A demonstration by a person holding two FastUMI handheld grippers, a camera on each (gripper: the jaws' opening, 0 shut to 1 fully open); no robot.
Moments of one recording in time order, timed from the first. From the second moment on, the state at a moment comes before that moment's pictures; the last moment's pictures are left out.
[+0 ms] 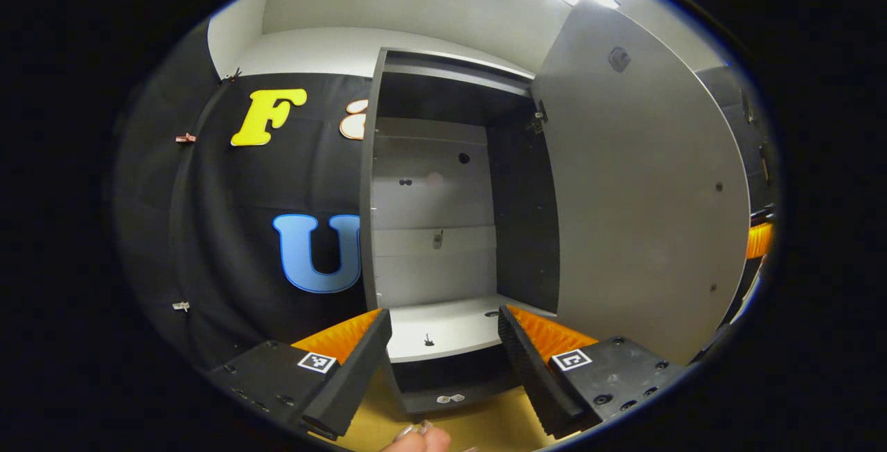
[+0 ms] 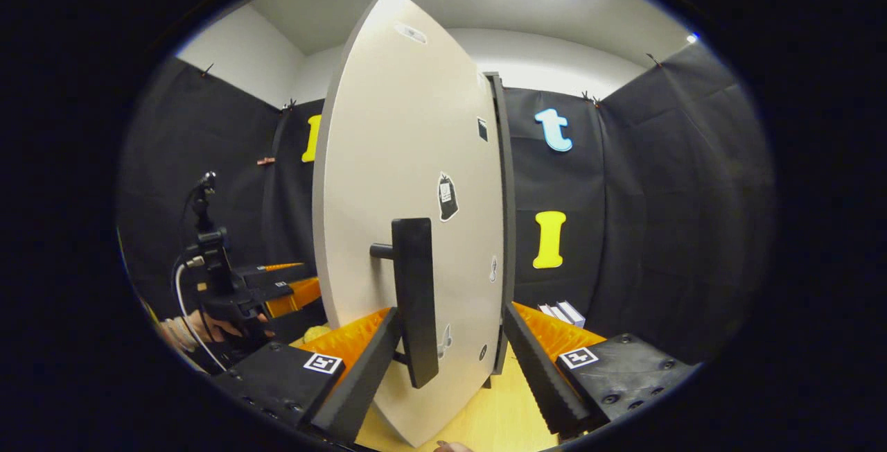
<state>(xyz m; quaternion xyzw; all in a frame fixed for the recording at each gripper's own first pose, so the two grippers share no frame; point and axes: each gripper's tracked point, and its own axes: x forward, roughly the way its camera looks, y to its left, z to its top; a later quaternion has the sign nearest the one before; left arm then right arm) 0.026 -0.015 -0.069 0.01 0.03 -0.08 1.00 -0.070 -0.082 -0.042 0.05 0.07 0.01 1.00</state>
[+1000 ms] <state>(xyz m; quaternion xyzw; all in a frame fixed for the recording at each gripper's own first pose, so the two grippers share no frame) -0.003 0.023 -0.061 0.01 0.03 -0.05 1.00 -0.052 -0.023 -0.072 0.11 0.11 0.01 0.99</state>
